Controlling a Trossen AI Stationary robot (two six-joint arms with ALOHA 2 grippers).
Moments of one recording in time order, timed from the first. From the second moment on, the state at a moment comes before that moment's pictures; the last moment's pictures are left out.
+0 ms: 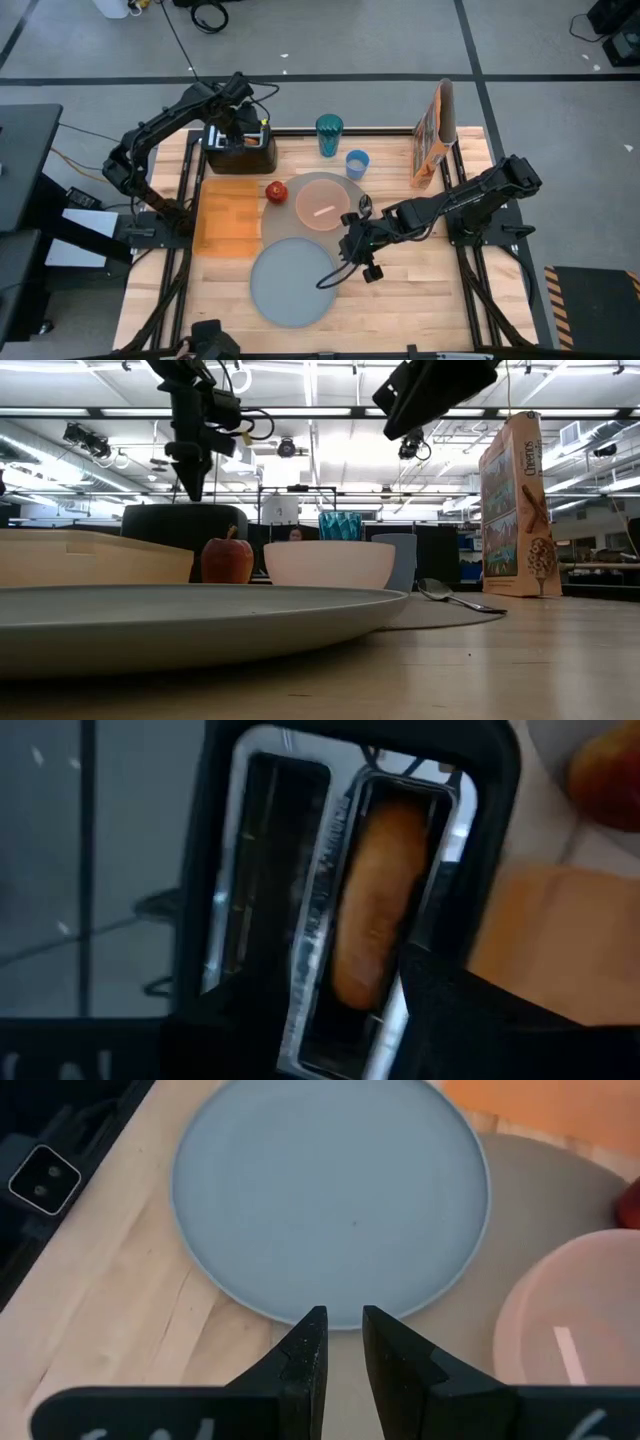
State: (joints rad) left arm 0.85 1.55 1.43 -1.18 -0.12 0.67; right arm 0.30 1.58 1.17 -0.46 0.00 -0.05
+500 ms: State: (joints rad) left arm 0.87 1.63 1.43 -1.18 -0.09 0.84; right arm 0.29 1.58 1.17 -0.44 -0.03 0.01
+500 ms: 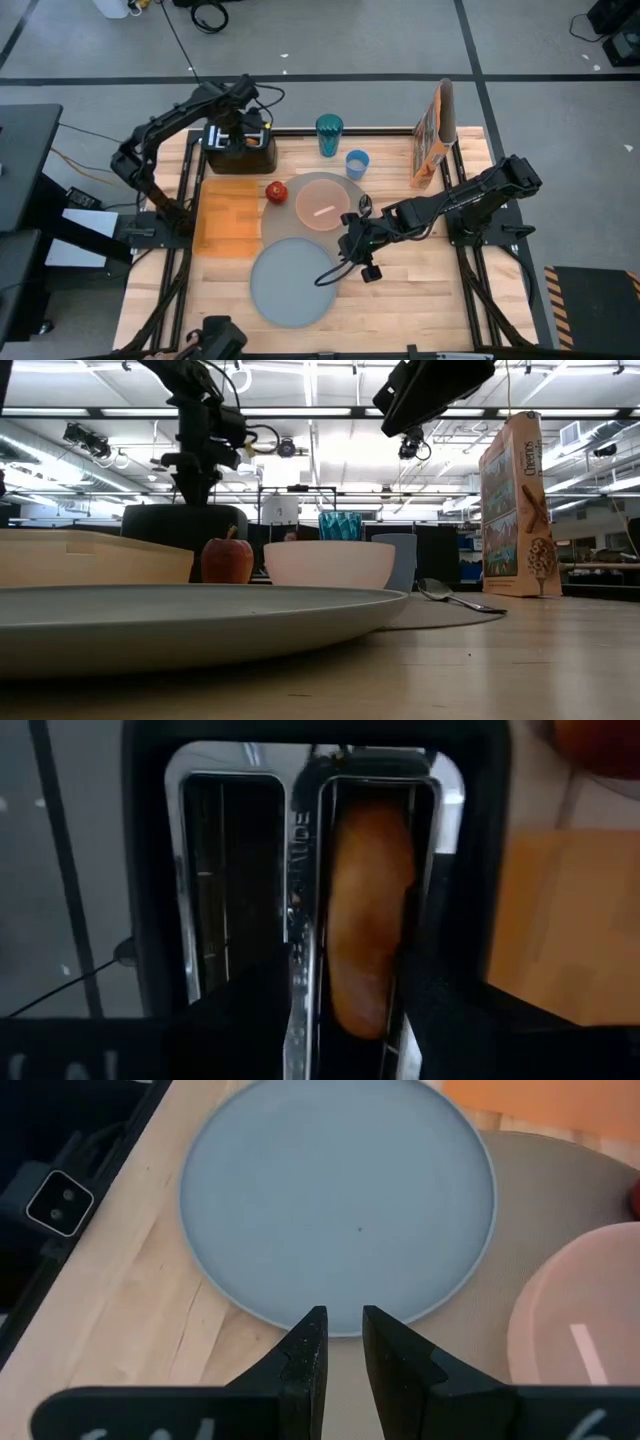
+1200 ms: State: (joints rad) left arm 0.86 1.66 1.43 -1.19 -0.07 0.84; right arm 0.27 1.58 1.17 -0.44 -0.02 0.00
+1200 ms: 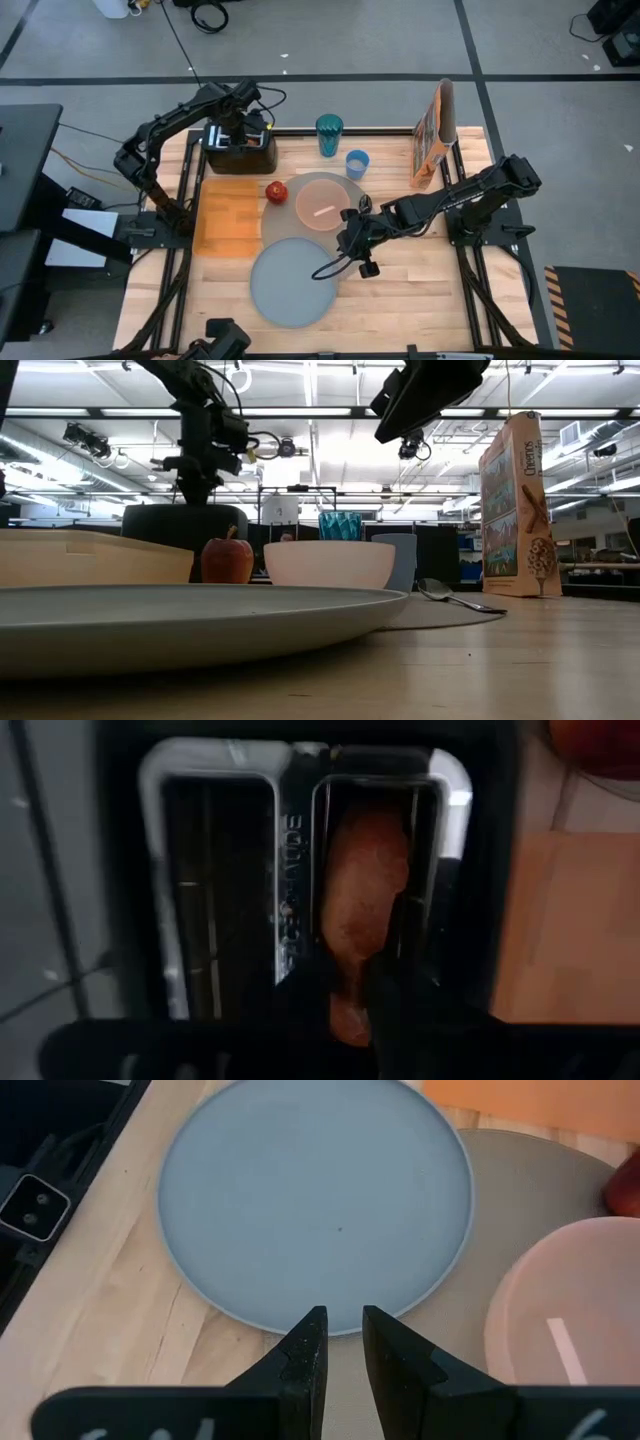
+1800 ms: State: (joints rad) left arm 0.80 1.57 1.43 -1.22 -0.12 0.77; right arm 0.26 1.58 1.17 -0.44 -0.02 0.00
